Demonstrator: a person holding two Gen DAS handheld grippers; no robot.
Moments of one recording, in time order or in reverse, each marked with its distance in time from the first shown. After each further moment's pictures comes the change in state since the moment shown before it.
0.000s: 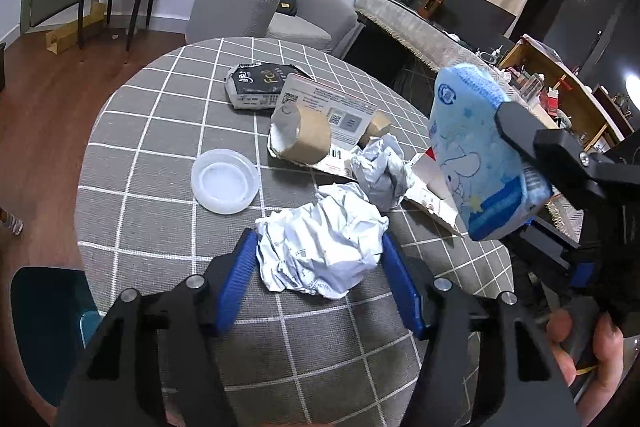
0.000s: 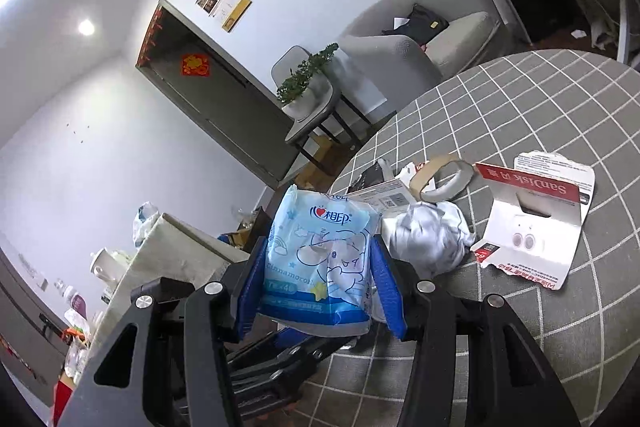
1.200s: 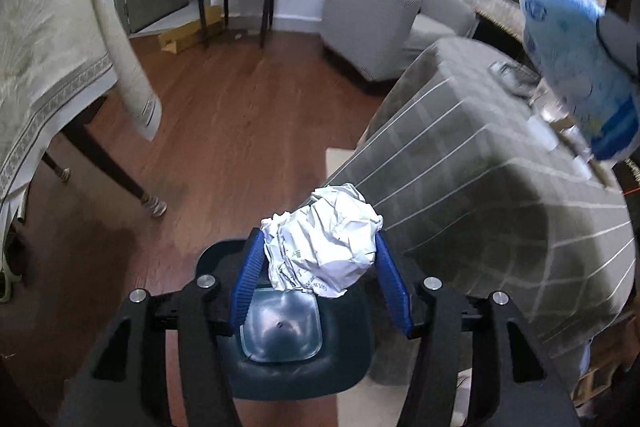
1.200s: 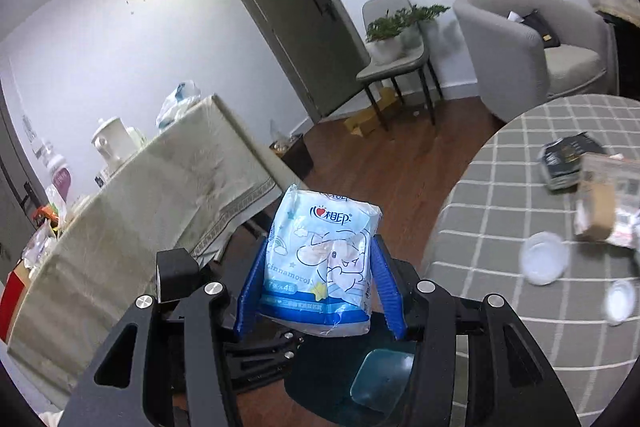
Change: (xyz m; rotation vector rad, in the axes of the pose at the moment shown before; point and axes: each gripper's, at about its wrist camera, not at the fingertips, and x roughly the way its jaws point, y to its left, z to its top) left arm -0.109 0.185 -0.043 -0.009 0.031 0.434; right arm 0.134 0.156 -0.091 -0.356 0.230 0.071
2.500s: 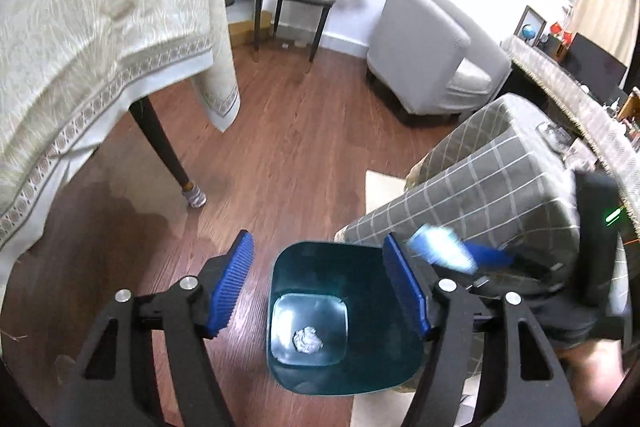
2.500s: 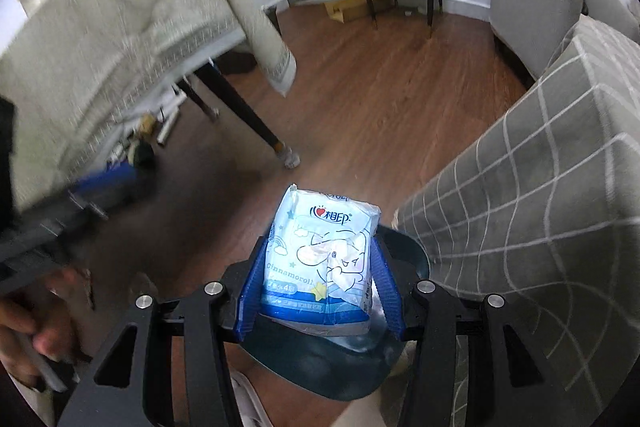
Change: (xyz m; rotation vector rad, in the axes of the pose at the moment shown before) left arm -0.049 0.100 -0.005 -0.158 -0.103 0.018; right arm 0.150 0.015 -0.083 -0.145 0.435 -0.201
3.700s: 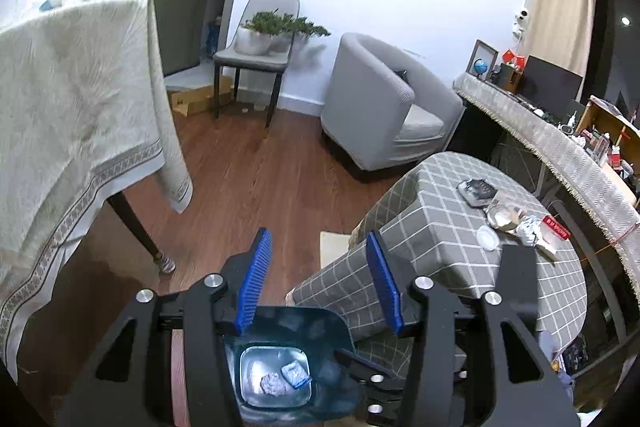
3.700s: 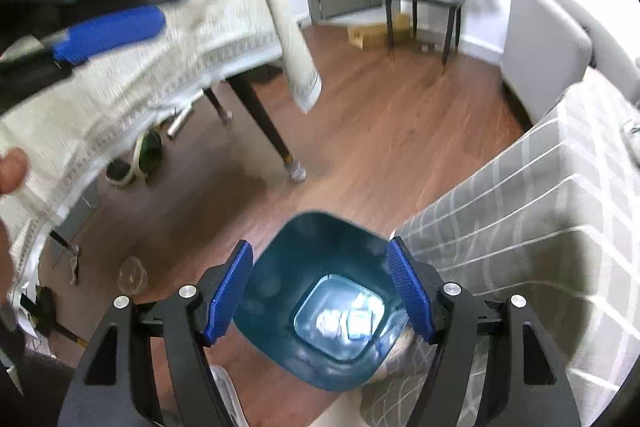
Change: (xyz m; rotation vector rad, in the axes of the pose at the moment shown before) left arm -0.070 -0.069 0.042 0.085 -0.203 -0.106; right arm -0.069 0.023 -0.004 -0.124 -0.156 -0.009
